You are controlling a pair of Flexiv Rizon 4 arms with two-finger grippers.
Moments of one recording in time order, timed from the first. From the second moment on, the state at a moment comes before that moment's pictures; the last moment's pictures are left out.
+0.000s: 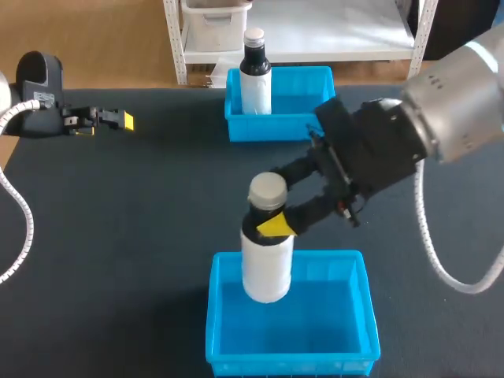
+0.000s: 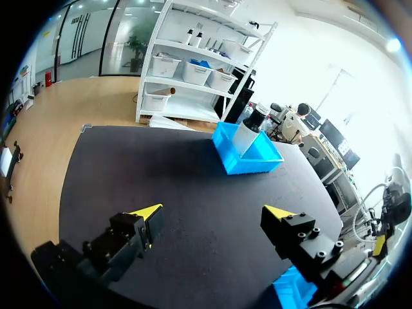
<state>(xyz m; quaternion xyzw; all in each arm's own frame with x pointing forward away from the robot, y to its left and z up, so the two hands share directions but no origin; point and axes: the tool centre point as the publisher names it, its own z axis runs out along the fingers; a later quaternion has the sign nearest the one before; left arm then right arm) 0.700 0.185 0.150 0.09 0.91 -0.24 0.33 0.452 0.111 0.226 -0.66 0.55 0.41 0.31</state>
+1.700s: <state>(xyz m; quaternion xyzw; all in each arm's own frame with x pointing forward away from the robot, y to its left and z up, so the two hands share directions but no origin) 0.700 0.185 0.150 0.09 0.91 -0.24 0.33 0.473 0.124 0.134 -0.68 0.52 0.44 0.27</state>
